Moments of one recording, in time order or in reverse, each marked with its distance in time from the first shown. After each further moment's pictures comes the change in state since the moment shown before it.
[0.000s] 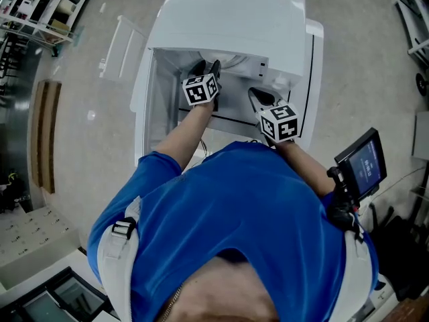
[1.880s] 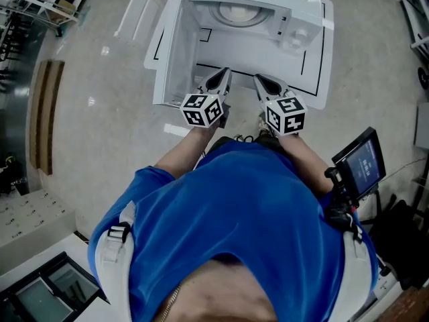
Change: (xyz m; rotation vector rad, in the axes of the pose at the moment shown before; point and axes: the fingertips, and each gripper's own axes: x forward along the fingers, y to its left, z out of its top) left arm -0.235 -0.066 -0.054 -0.056 -0.145 -0.314; right arm -0.061 0.129 -0.040 -0.028 -0.070 -0.023
